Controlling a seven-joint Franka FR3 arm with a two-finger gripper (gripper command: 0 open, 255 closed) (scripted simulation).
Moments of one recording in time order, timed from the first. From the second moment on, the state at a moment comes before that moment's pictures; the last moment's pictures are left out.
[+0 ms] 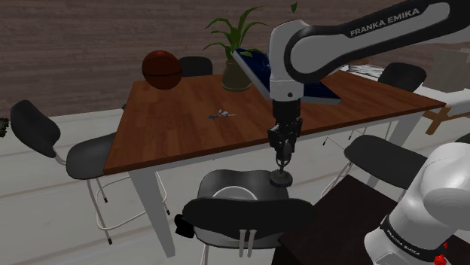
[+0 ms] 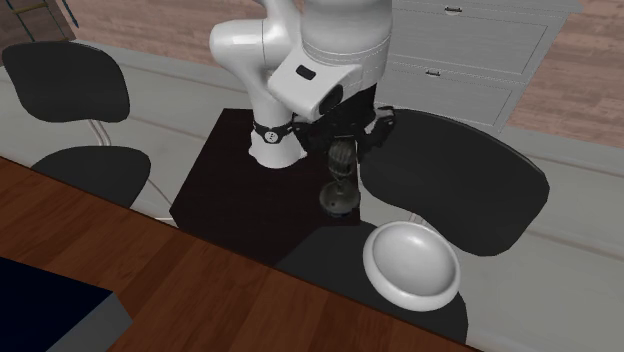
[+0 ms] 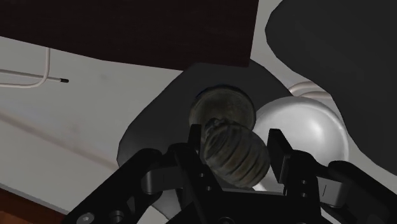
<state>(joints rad) 0.11 -0.40 0.27 -2.40 0.24 1.81 0.18</state>
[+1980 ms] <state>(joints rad) 0.20 0.00 0.46 -2.13 0.20 1.98 0.49</state>
